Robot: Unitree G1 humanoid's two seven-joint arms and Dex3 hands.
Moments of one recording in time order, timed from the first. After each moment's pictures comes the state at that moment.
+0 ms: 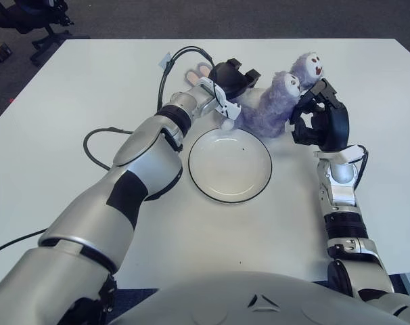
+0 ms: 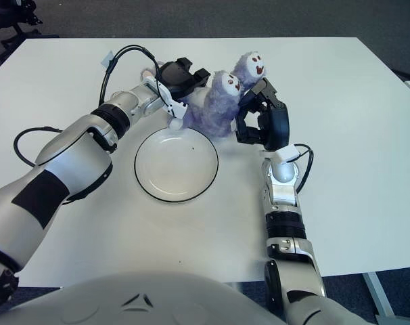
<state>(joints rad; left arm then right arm) -1.26 0.04 -0.78 1.38 0.92 -0.42 0.37 -0.26 -0.16 -0.13 0.29 0.08 -0.71 0.15</state>
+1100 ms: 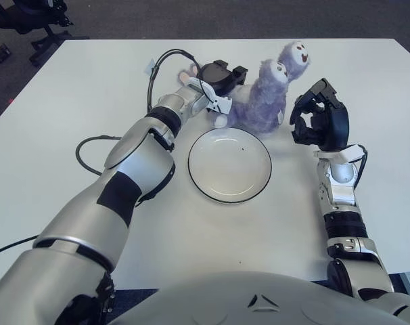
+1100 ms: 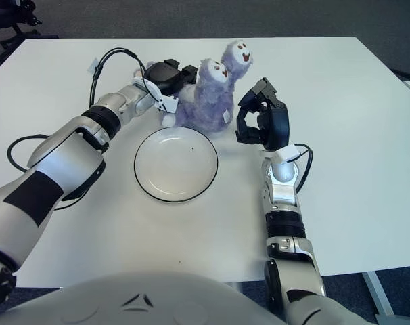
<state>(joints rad) -1.21 0.12 -0.60 1.37 0.77 -0.39 0.28 -0.26 -0.16 -0.12 0.30 0.09 -0.71 0.16</state>
